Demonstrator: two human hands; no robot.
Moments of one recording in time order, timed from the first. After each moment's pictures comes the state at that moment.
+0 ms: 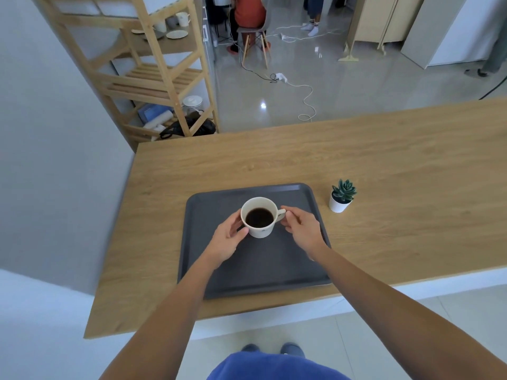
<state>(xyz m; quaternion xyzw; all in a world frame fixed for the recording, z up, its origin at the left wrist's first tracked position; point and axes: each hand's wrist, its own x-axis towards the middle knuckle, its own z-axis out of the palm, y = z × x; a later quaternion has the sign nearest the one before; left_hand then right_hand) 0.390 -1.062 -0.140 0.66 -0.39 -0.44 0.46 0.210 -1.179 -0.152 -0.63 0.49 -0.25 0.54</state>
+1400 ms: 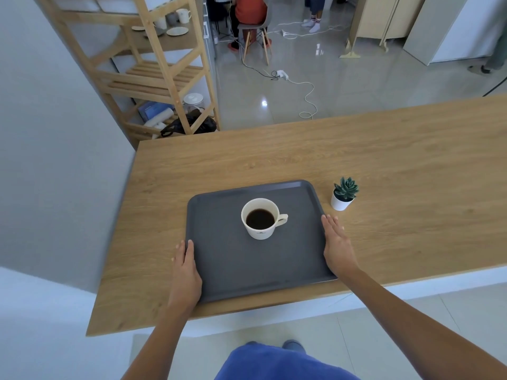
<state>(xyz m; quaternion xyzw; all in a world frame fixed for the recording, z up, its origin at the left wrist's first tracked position) 0.423 -0.960 -0.208 0.88 -0.39 -0.12 0.25 0.130 -1.182 -0.201 -0.82 0.51 -0.15 0.22</state>
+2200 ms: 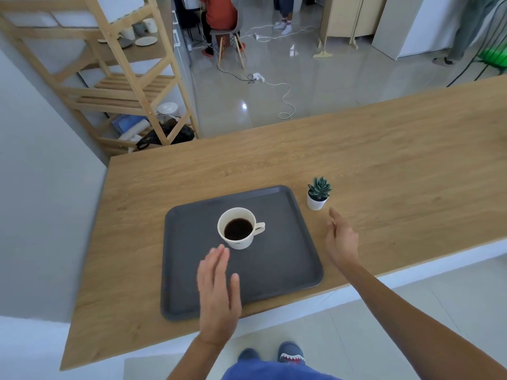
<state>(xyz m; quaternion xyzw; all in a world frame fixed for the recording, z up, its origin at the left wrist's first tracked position) 0.298 -0.987 -0.140 0.72 -0.55 -0.01 0.42 0.098 -1.193 -0.160 -0.65 0.61 -0.31 0.32</state>
